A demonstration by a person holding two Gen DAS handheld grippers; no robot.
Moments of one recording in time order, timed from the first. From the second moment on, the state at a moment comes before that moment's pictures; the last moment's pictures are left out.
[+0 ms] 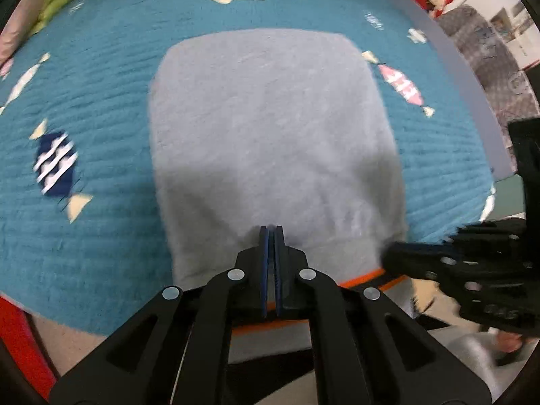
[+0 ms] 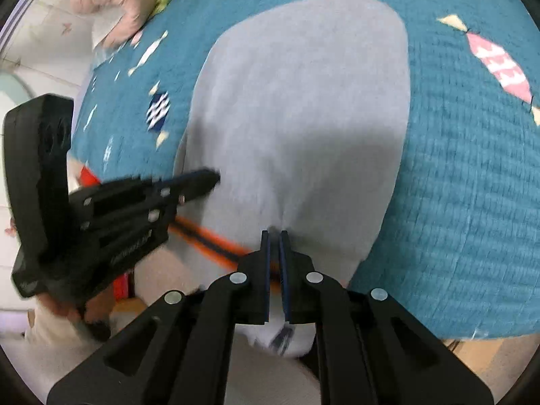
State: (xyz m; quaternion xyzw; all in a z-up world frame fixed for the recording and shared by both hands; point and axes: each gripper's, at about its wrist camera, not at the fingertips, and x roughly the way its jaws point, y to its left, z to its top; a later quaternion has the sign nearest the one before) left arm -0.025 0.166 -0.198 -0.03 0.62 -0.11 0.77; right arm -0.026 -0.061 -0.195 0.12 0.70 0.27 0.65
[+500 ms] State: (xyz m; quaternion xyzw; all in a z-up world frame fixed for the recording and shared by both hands) left arm -0.044 0.178 -0.225 0.00 0.65 -0.03 0.76; right arm -0.034 -0.053 -0.225 0.08 0.74 0.25 0.62
